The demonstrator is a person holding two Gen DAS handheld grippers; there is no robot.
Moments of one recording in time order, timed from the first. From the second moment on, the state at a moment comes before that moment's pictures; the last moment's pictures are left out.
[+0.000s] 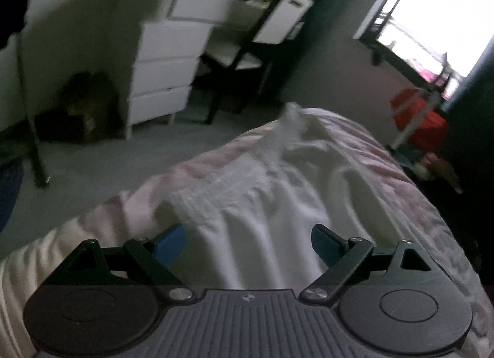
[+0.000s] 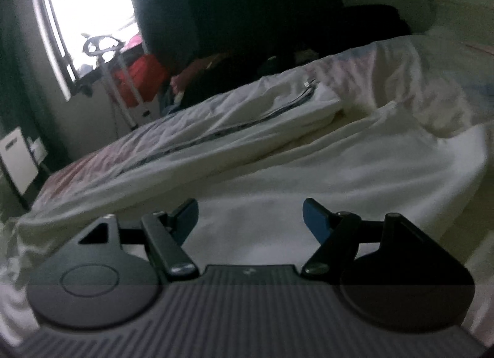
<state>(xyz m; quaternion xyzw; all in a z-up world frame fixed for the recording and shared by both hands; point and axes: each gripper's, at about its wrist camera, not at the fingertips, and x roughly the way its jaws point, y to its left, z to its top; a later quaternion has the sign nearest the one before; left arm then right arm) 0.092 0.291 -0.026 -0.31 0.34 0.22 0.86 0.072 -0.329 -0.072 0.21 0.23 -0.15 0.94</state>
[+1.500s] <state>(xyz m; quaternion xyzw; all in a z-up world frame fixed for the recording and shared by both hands) 0.095 0.334 -0.066 -0.36 0.31 0.21 0.85 0.034 -0.424 -0.054 0.33 0.22 -0.18 0.90</state>
